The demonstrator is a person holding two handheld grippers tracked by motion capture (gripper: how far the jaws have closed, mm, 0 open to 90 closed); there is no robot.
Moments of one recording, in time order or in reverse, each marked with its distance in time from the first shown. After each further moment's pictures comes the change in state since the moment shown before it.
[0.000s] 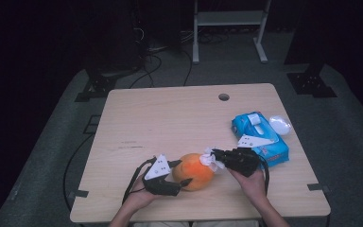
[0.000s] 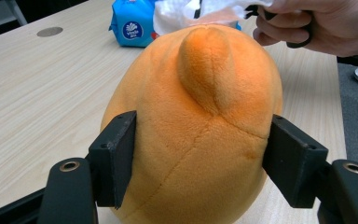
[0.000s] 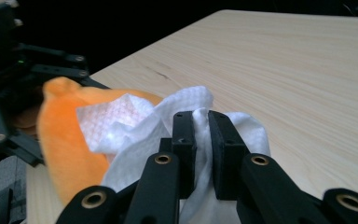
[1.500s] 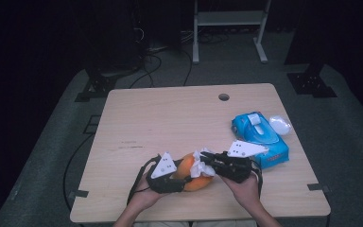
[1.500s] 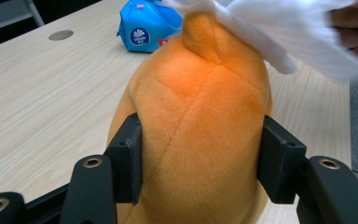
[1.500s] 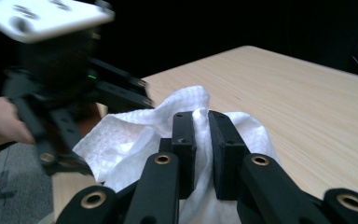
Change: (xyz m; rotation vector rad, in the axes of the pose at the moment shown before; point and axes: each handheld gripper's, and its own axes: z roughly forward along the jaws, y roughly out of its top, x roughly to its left) left arm -0.011 0.019 0.003 0.030 0.054 0.000; right arm 0.054 0.020 -0.001 -0.068 0.035 -0.165
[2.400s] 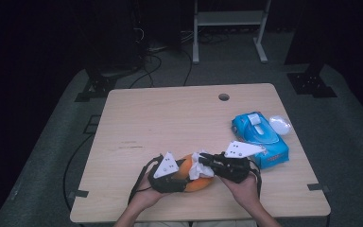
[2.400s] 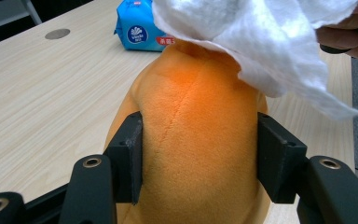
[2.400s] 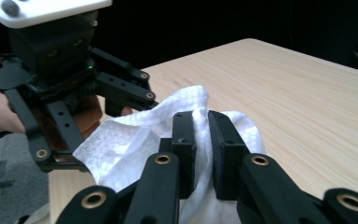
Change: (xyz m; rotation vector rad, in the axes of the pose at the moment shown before) left arm -0.001 0.001 0.007 0.004 -0.003 0.007; right arm 0.002 -0.001 0.005 0.030 -0.010 -0.043
